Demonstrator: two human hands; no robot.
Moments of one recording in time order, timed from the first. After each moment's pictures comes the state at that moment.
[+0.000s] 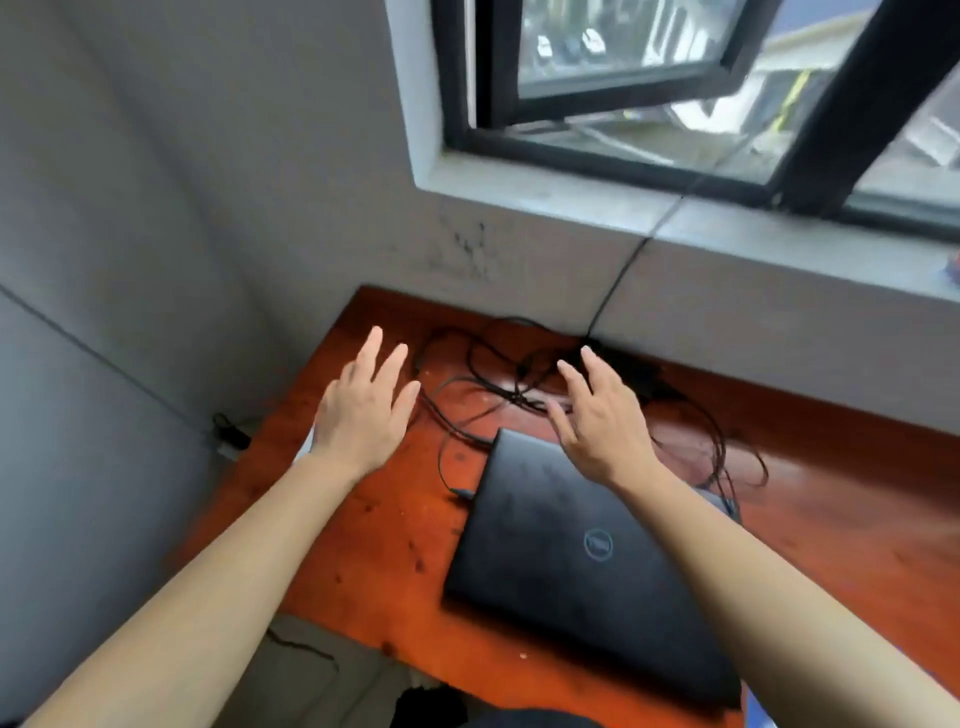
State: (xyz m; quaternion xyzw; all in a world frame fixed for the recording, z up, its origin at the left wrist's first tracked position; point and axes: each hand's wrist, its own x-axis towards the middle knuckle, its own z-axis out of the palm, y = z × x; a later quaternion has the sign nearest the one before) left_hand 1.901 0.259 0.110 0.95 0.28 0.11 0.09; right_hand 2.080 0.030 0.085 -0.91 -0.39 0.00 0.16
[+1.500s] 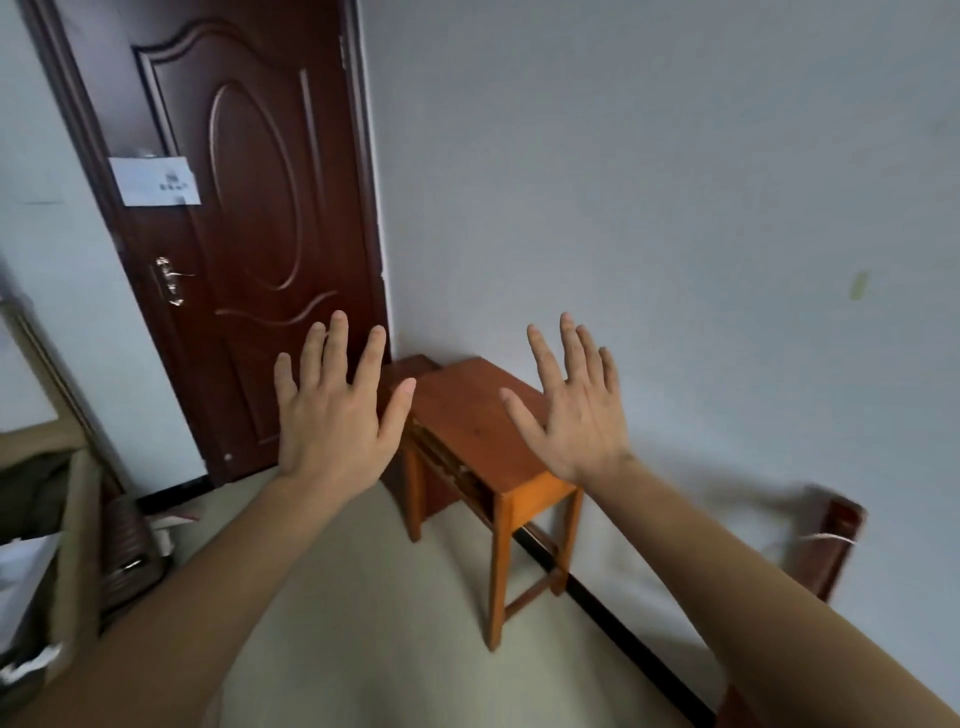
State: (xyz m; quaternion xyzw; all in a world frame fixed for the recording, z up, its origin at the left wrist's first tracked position) left_hand 0.759 -0.258 0.326 0.18 0.92 0.08 -0.33; right_hand 0.794 -0.008 0.300 -0.04 -0.94 0.05 0.32
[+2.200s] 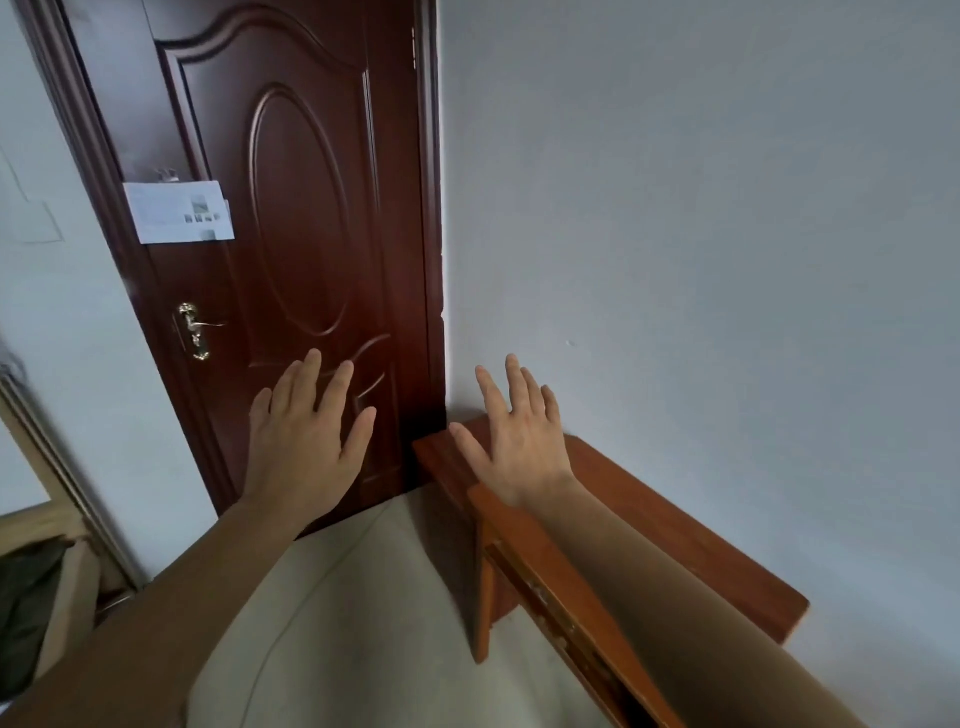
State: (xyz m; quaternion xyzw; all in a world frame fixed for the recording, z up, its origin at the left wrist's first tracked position) left_hand 0.299 -0.382 0.332 0.16 0.93 0.08 -0.31; right_hand 0.302 -0.140 0.294 0.00 -0.97 0.06 0.25
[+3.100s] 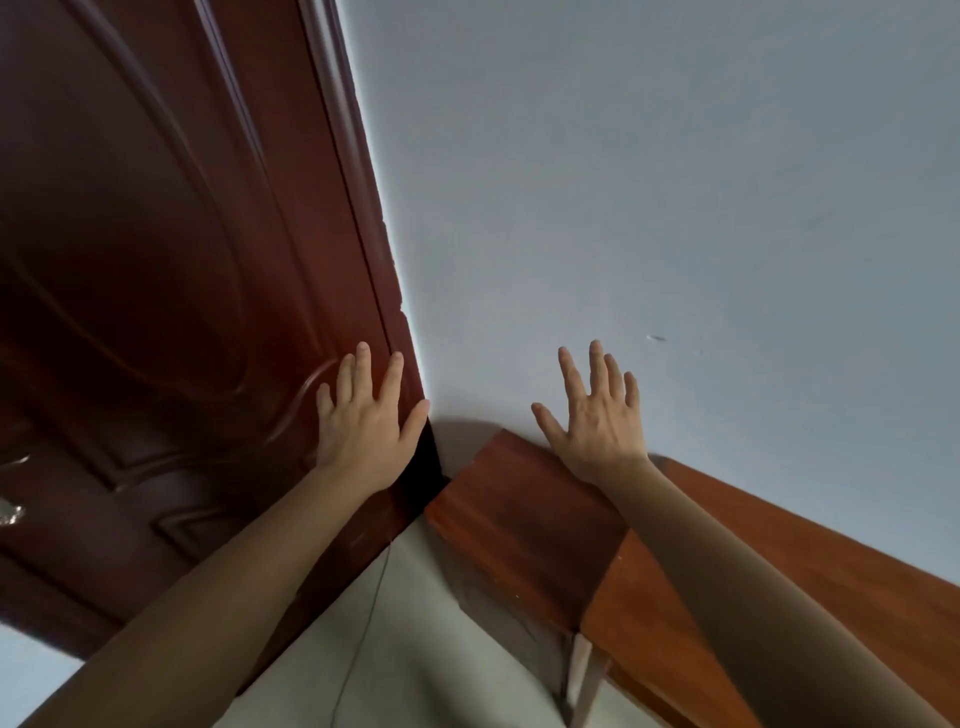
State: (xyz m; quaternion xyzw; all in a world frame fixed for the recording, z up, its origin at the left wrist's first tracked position) left_hand -0.272 -0.333 0.249 0.29 0.94 0.04 -0.17; right_hand -0.152 -0.089 0.204 -0.24 -0.95 0.04 0.17
